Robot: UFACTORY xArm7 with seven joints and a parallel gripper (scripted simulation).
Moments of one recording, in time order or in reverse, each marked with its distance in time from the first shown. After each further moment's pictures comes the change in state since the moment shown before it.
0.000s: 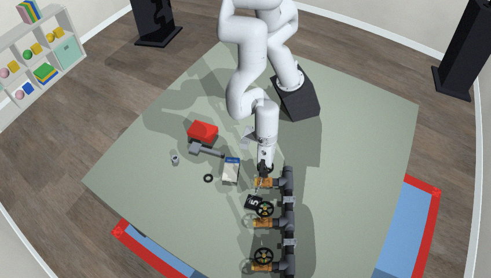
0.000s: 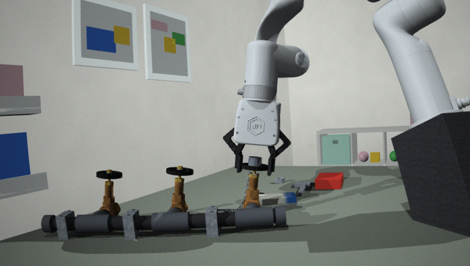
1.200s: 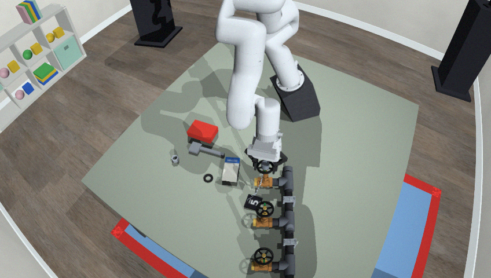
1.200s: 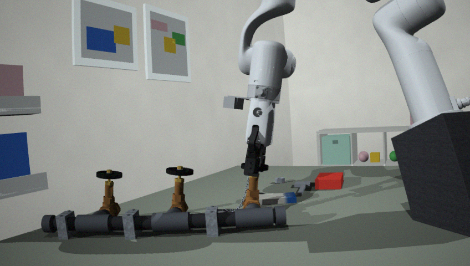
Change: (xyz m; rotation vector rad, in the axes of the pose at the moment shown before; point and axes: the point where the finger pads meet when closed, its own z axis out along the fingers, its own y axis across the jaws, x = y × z) arm 0.000 0.000 0.000 0.034 0.045 -1.511
